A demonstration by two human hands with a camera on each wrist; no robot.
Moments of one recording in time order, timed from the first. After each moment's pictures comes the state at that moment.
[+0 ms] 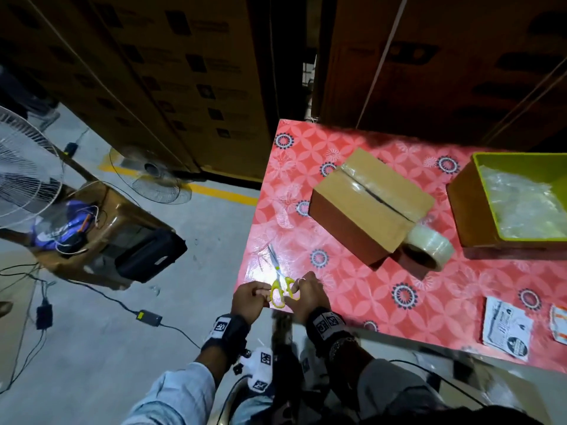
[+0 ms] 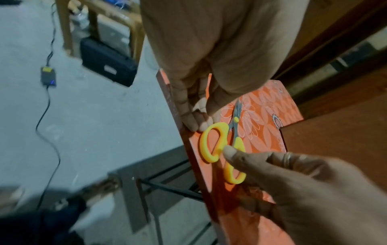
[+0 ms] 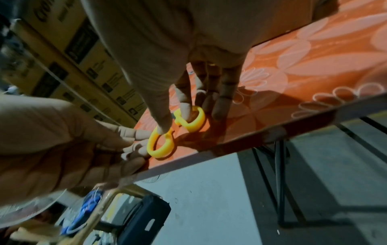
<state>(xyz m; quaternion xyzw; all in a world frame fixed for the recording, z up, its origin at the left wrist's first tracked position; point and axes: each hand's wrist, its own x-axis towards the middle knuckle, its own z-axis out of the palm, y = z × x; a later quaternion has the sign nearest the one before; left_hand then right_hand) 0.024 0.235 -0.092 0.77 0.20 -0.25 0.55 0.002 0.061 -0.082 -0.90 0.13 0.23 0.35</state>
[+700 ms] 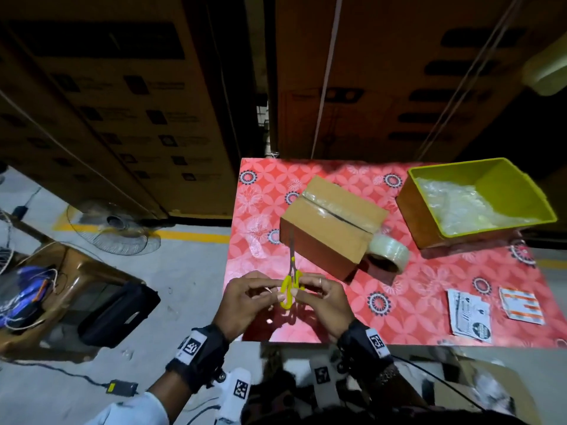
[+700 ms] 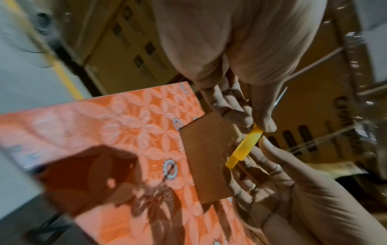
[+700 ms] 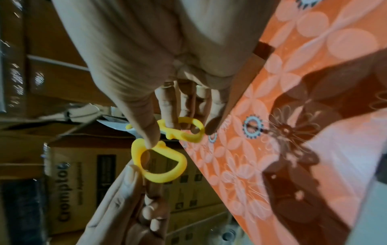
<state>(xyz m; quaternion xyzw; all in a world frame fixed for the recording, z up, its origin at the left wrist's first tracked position) 0.063 0.202 0.055 0.72 -0.13 -0.22 0.64 -0.004 0.008 0.021 -0.61 0.24 0.01 0.75</state>
